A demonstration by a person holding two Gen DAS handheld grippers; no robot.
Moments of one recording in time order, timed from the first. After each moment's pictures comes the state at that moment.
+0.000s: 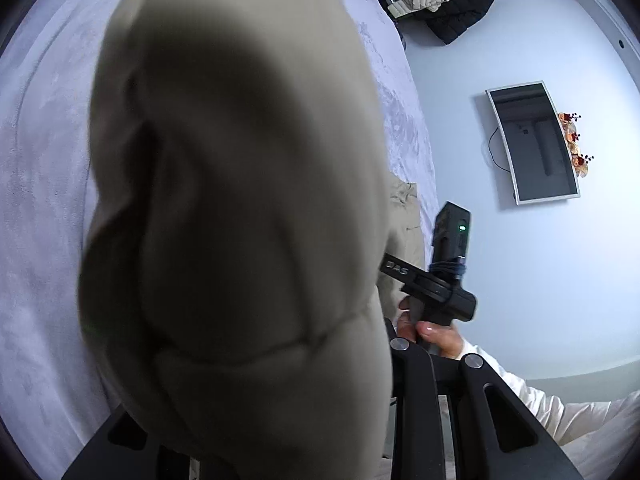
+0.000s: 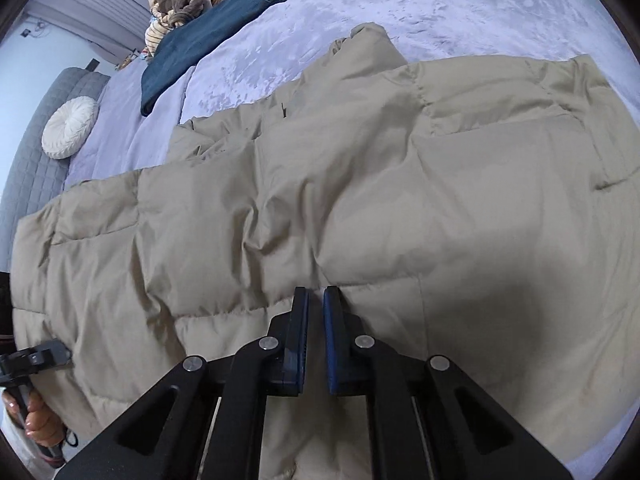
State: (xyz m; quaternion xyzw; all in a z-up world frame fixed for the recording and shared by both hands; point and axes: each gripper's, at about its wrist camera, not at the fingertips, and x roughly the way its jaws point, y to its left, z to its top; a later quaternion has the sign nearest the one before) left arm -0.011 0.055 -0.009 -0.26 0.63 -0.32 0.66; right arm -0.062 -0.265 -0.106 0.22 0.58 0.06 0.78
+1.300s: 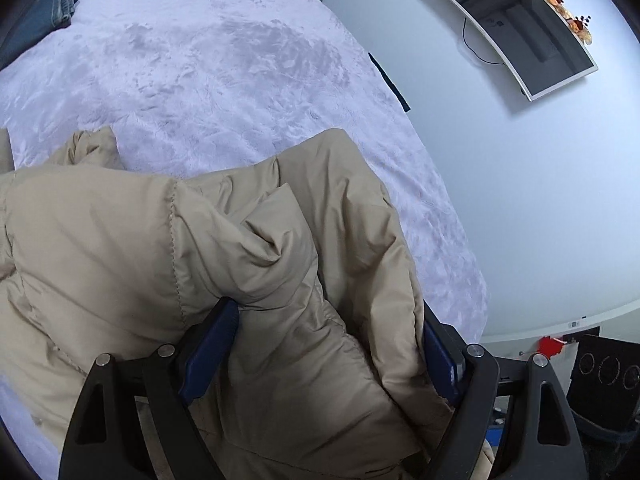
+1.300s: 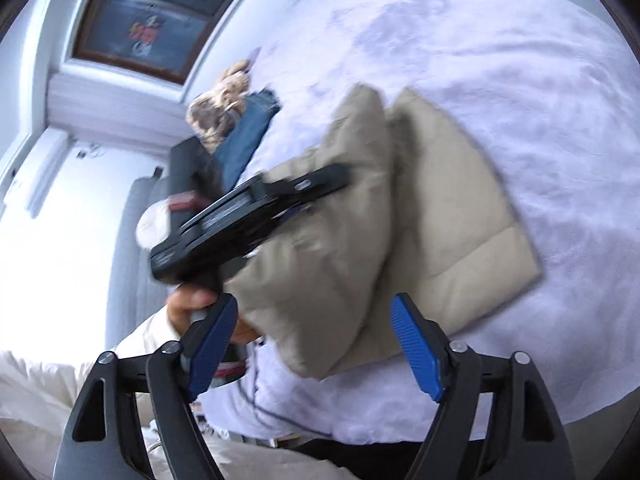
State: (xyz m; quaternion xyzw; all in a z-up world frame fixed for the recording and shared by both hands) left arm -0.002 -0.228 -0.032 -0.05 0.60 -0.41 0.68; right arm -0.207 -0.431 -0.015 0.43 0.46 0.12 0.77
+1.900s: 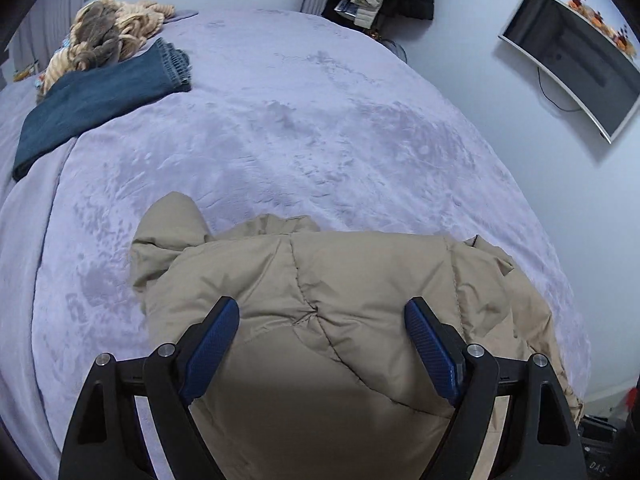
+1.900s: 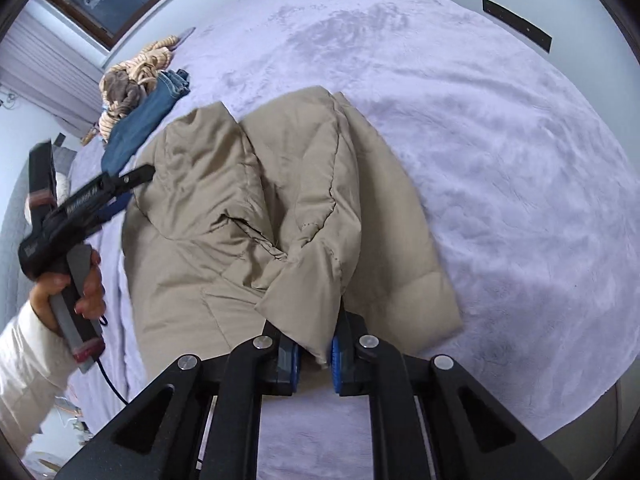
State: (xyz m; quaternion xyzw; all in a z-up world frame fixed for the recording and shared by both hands) left arm 0.074 -0.189 -0.065 0.01 0.51 -0.27 0.82; right arm -0.178 -0.434 -0.062 0.25 0.53 -0.06 0.81
